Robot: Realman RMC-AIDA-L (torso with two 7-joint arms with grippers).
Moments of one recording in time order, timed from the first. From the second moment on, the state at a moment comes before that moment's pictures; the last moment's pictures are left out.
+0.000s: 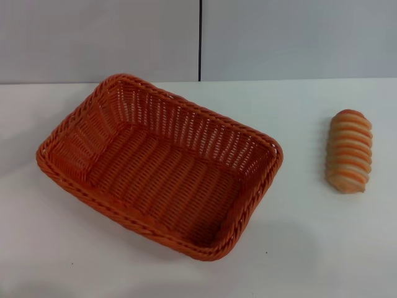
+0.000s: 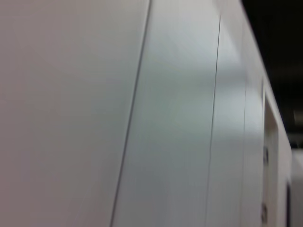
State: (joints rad) left arm -0.36 -2.01 0.63 0.91 1.31 1.81 -1.56; right arm 0.27 2.07 0.37 -0.17 -1.18 -1.41 0.73
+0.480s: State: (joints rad) left arm -0.51 -2.02 0.63 1.23 1.79 1.67 -1.84; right arm 0.23 2.07 0.37 -0.15 -1.18 -1.41 0.73
